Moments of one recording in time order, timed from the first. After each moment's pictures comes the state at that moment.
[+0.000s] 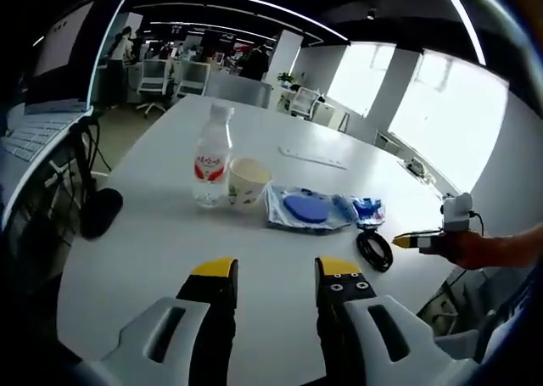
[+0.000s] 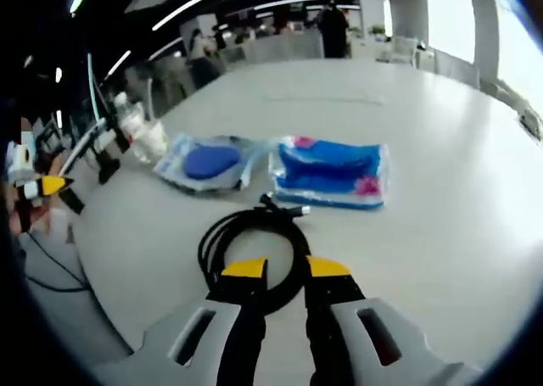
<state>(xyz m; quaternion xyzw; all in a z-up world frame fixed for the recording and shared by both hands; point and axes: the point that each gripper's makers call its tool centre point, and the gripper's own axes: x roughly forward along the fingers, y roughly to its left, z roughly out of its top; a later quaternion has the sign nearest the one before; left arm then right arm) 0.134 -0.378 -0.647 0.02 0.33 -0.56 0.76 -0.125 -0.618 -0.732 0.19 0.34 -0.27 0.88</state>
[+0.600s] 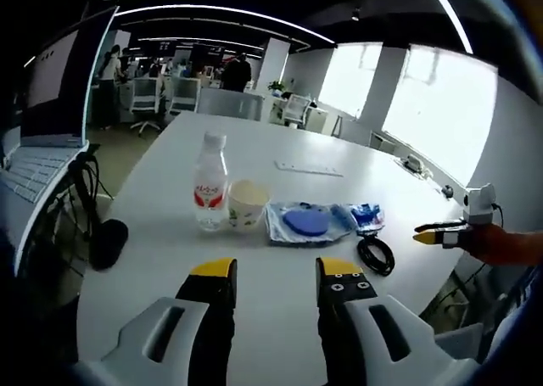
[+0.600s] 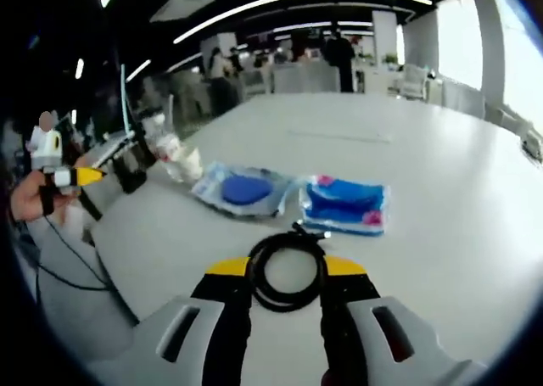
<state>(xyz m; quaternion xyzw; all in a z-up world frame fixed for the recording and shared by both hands) 0.142 -0.384 -0.622 0.04 0.28 -0.58 0.76 -0.124 -0.583 -0.666 0.16 0.28 -0.25 0.91</state>
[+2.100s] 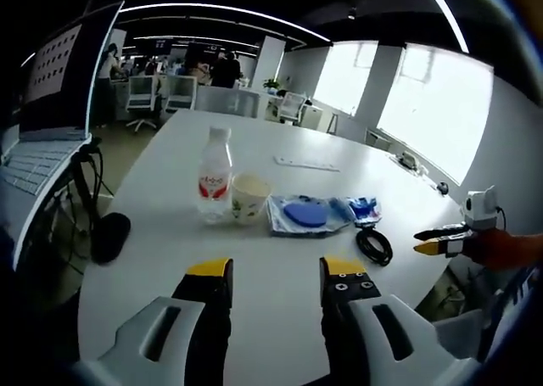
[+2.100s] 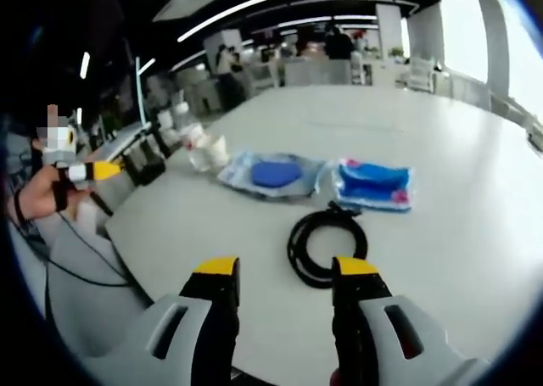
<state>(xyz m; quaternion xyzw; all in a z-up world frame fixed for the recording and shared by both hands) 0.144 -0.363 -0.632 0.04 0.29 -0.59 0.75 -0.106 -0.533 -0.676 0.17 0.29 -0.23 0.91</state>
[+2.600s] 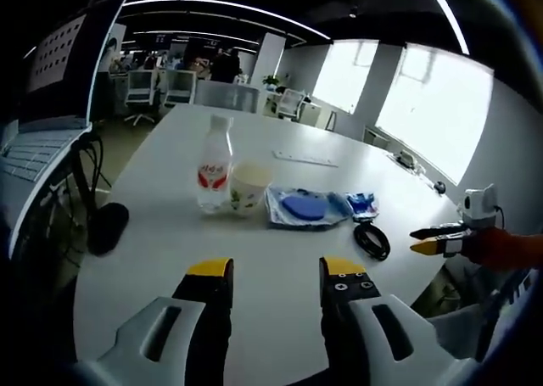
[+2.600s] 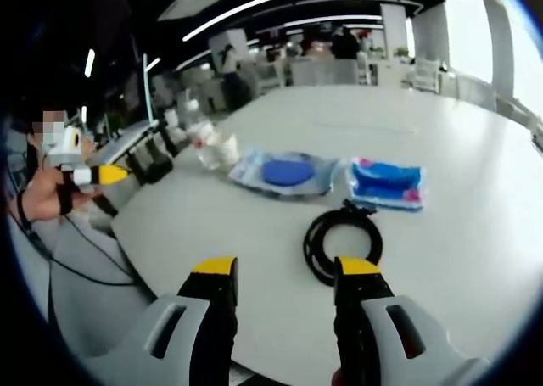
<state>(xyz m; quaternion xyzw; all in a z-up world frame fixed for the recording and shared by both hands) 0.138 -0.363 -0.636 0.04 0.30 -0.60 0.74 -0.103 -0.518 -0.677 0.17 0.29 -0.22 0.92</state>
